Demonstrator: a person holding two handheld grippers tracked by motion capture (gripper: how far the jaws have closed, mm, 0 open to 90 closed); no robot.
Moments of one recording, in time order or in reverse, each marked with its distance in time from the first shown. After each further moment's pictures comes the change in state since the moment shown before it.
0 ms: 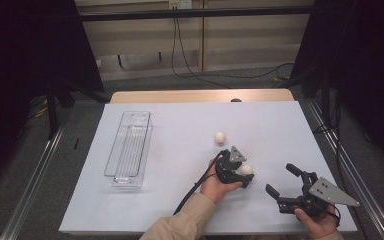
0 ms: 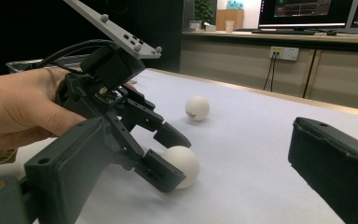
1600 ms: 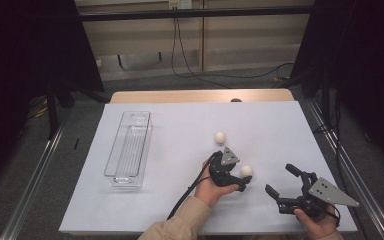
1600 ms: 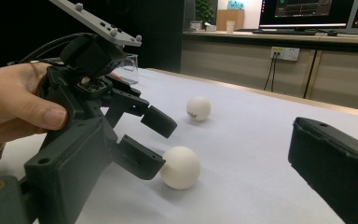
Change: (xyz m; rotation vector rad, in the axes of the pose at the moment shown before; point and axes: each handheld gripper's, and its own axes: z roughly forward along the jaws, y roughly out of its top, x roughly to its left) left arm 0.000 -0.008 -0.019 -0.077 0.026 -0.018; right arm 0.002 0.000 0.000 0.000 0.000 0.000
